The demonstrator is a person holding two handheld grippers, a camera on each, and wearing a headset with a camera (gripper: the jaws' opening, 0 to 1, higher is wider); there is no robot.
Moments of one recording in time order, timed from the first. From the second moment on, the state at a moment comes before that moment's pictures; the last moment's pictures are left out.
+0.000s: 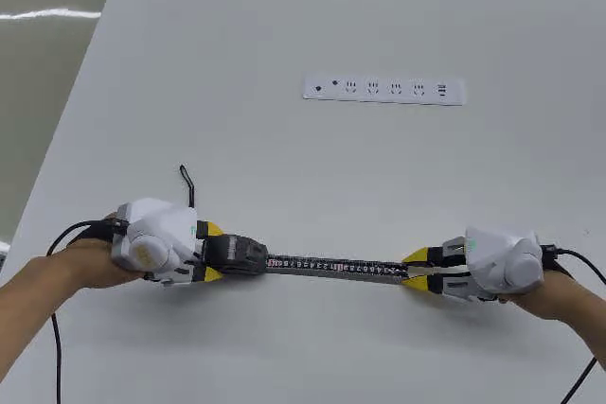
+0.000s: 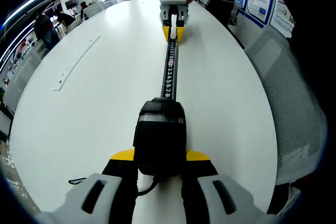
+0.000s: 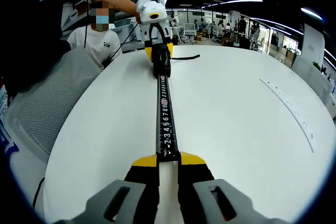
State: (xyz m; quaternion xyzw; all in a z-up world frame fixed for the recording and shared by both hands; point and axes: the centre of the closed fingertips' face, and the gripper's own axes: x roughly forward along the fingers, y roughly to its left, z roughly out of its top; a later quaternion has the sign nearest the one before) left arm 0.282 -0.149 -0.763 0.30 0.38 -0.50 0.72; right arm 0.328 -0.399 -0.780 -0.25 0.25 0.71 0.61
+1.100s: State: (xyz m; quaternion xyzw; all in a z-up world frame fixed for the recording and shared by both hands) left arm 0.282 -0.150 -0.763 0.30 0.38 -0.49 0.72; right arm 0.336 -0.422 -0.780 -0.26 0.25 0.70 0.61
